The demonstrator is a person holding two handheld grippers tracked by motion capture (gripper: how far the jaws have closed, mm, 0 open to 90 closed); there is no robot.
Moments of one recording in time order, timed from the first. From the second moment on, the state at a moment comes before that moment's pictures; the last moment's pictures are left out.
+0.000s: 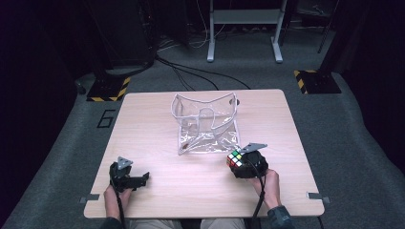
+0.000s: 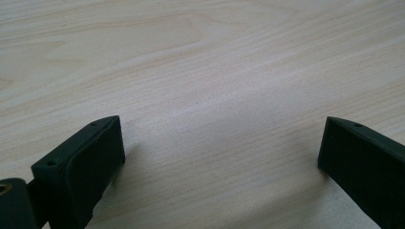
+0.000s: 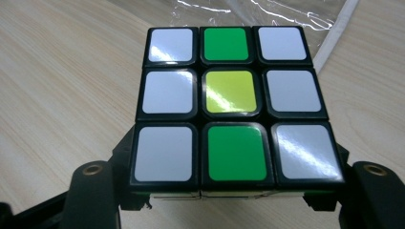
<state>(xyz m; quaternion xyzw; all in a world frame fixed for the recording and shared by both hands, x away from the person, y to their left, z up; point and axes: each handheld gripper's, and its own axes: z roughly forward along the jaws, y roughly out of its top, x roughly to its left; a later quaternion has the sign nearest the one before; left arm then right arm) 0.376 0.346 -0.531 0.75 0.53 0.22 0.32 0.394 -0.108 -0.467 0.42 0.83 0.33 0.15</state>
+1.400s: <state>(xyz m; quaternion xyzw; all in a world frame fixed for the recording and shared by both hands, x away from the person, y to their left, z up) 0.376 0.346 -0.532 0.75 0.53 0.22 0.32 0.412 -0.106 -0.394 0.39 0.83 0.36 0.16</state>
